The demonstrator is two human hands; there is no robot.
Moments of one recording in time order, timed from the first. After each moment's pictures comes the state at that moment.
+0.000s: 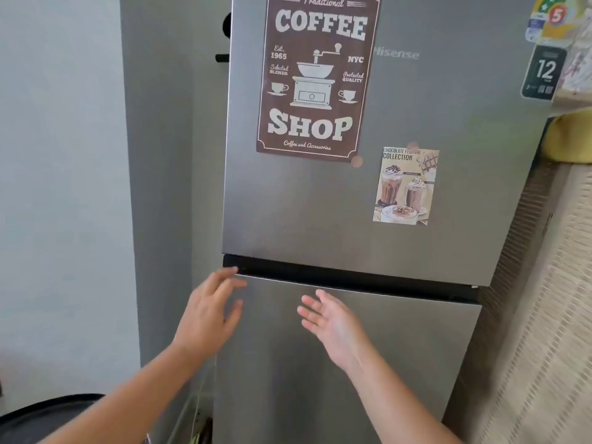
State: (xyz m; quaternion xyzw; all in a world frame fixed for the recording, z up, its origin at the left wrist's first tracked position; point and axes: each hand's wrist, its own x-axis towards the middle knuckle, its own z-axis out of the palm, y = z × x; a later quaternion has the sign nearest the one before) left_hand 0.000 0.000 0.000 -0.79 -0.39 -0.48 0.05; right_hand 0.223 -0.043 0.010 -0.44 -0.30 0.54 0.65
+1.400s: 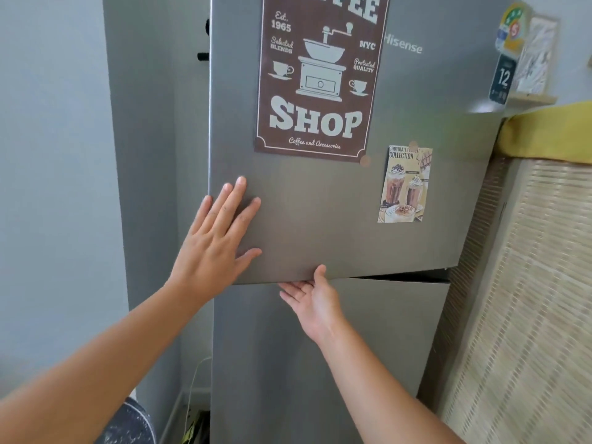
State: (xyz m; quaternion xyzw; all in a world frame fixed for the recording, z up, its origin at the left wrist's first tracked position) left_hand -0.003 -0.030 0.102 -0.77 -0.33 -0.45 0.30; right_hand 0.179 -0.067 0.041 -0.36 -0.26 0.55 0.70
